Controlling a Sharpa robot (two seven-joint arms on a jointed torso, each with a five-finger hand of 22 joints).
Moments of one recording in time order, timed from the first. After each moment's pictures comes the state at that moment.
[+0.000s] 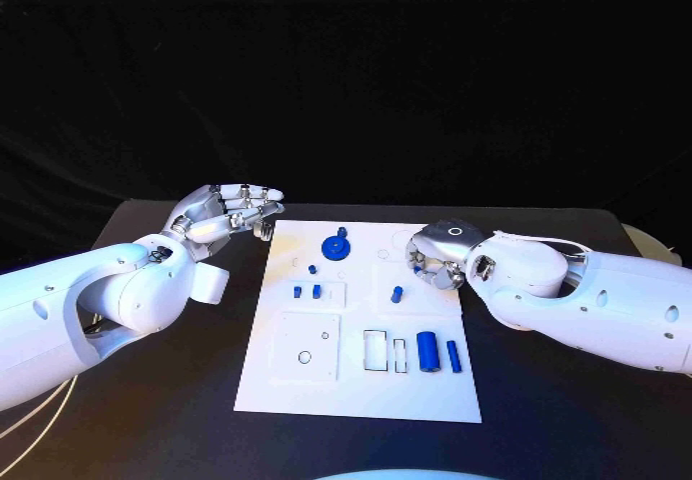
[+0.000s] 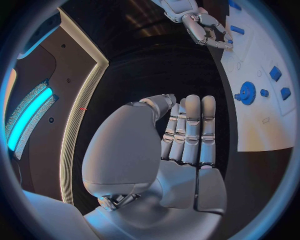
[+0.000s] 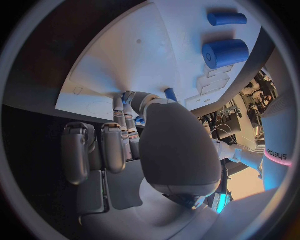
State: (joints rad) left arm 1.21 -0.98 0.00 1.63 -0.10 -0.23 0.37; left_hand 1.46 -0.23 0.58 0.11 0.23 0.90 0.18 0.28 0.31 1.01 0.11 0.43 0.15 1.09 0.04 1.10 0.45 0.17 0.87 0.14 1.01 0.81; right arm 1.24 -0.88 -0.13 1.60 -1.83 -0.20 -0.28; right_hand 1.46 -0.22 0.59 0.15 0.19 1.01 0.14 0.31 0.35 1.17 0.07 0.17 0.21 1.47 0.00 1.42 1.29 0.04 1.47 0.11 1.44 1.31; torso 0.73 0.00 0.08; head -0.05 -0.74
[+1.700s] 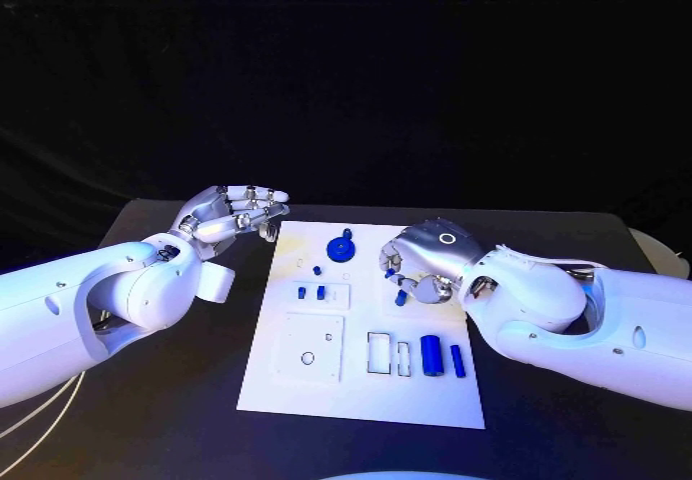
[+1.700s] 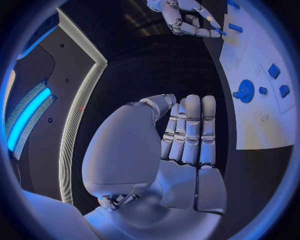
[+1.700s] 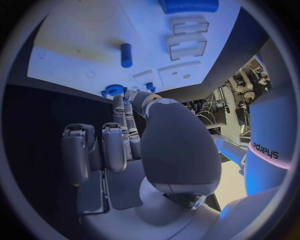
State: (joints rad) left arm 1.21 -0.97 -0.01 1.61 -0.10 -0.23 0.36; left_hand 1.46 -0.23 0.58 0.11 0.23 0.90 0.18 0.28 0.30 1.01 0.11 0.43 0.15 1.09 0.04 1.10 0.44 0.17 0.87 0.14 1.01 0.81; right arm 1.24 -0.91 -0.12 1.86 -1.90 -0.33 -0.35; right_hand 1.44 -0.22 0.60 0.14 0.18 1.03 0.13 0.32 0.36 1.20 0.06 0.16 0.21 1.47 0.00 1.42 1.28 0.03 1.47 0.10 1.47 1.31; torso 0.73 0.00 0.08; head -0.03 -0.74
